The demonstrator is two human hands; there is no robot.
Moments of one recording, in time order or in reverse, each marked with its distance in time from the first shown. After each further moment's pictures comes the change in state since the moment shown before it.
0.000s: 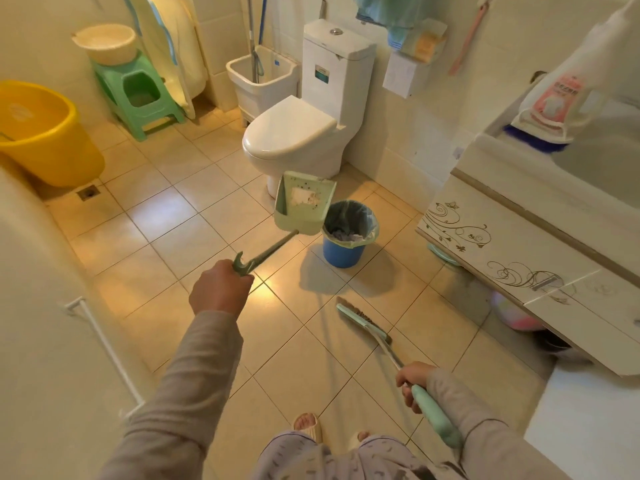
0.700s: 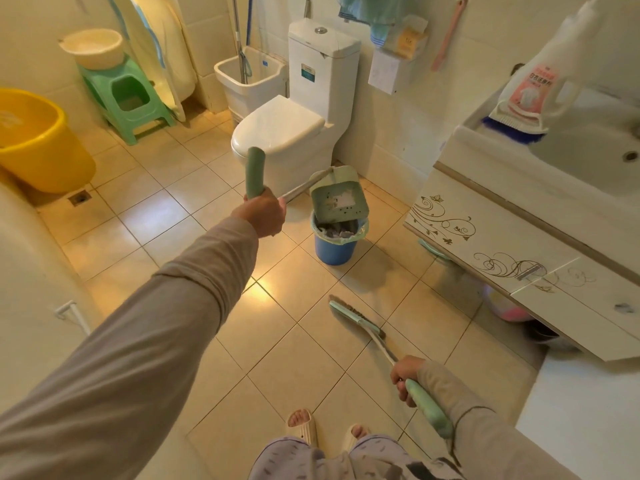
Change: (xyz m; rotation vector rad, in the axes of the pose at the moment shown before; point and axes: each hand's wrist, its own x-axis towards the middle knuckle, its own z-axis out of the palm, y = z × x) left_hand 0.026 0.123 -0.040 1.826 0.240 1.292; right_hand -0.008 0.016 -0.015 -0.099 0.003 0.020
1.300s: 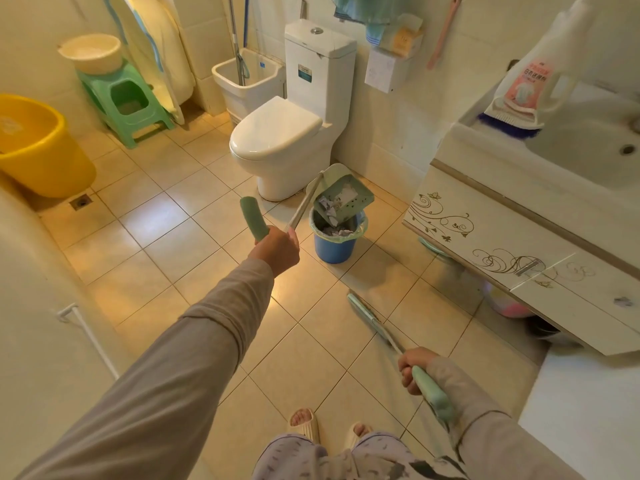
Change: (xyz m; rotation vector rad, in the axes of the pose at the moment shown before) left_hand 0.005 0.051 -0.038 -0.175 0.001 0.008; right_hand -0.004 0.011 -0.014 0.323 0.029 -0.062
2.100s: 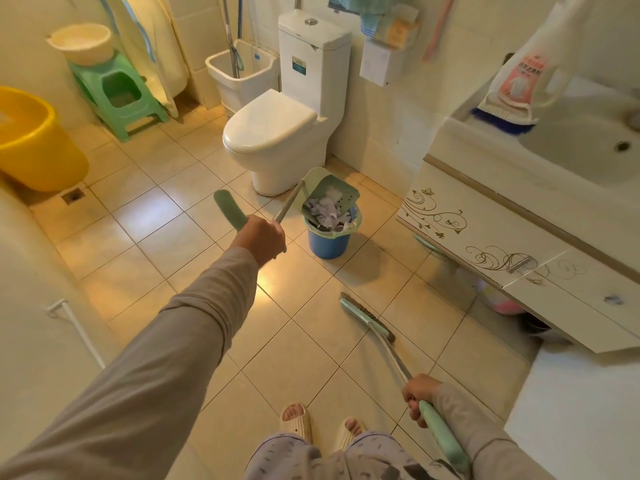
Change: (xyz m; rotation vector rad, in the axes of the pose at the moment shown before) left_hand 0.013 -0.004 0.004 -0.233 -0.040 -0.215; right_hand 0.018 0.044 -0.019 -0.221 0.025 0.054
